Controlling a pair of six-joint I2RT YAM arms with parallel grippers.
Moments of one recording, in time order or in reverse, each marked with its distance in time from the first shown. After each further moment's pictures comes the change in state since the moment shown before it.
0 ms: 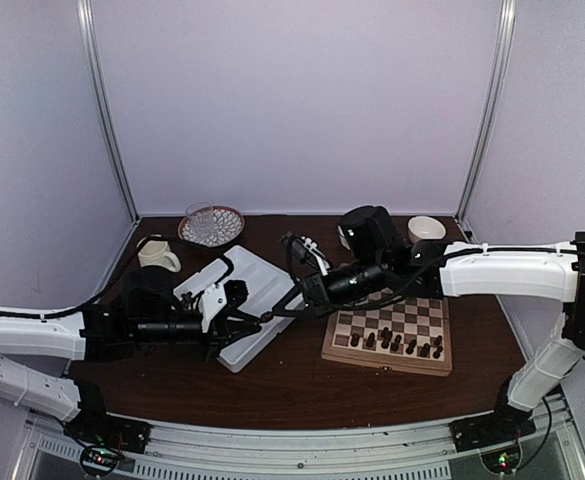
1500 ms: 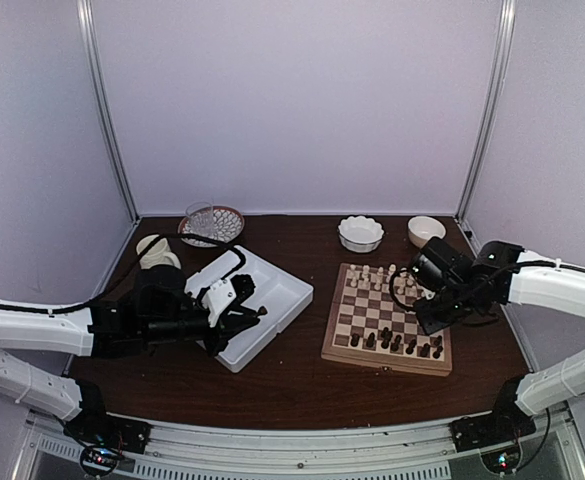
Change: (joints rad) left arm 0.000 0.061 0.036 -0.045 -0.161 -0.016; right arm -0.157 -0.369 -0.220 -0.863 1.015 -0.089
